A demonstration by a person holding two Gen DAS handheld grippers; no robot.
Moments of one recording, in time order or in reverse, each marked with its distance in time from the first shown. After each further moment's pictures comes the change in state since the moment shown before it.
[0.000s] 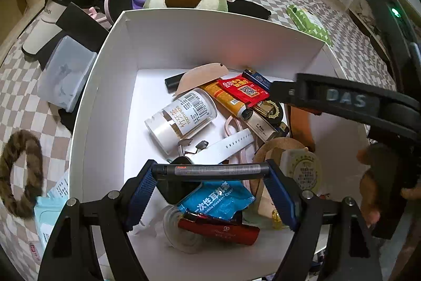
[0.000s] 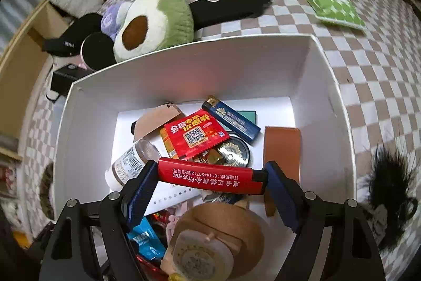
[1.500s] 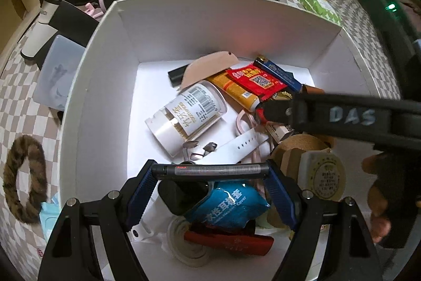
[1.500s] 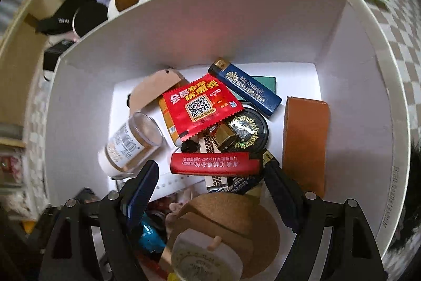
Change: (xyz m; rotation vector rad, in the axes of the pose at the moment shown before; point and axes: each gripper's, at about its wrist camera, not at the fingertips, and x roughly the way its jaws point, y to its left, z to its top) left arm 0.029 -0.007 0.008 0.027 0.076 0.076; right arm 0.034 -0.027 -0.005 0.038 0.183 0.087
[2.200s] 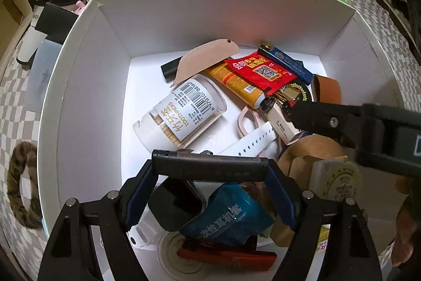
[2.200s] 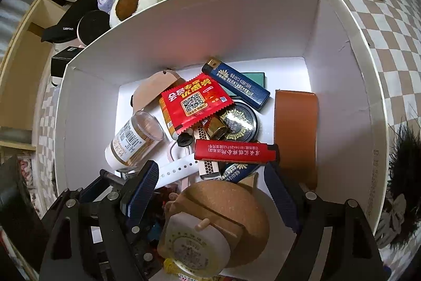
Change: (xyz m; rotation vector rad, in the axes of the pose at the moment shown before) left arm 0.024 -0.009 0.009 0.015 0.067 0.045; right arm -0.011 -0.007 -0.003 0.018 0.001 0.039
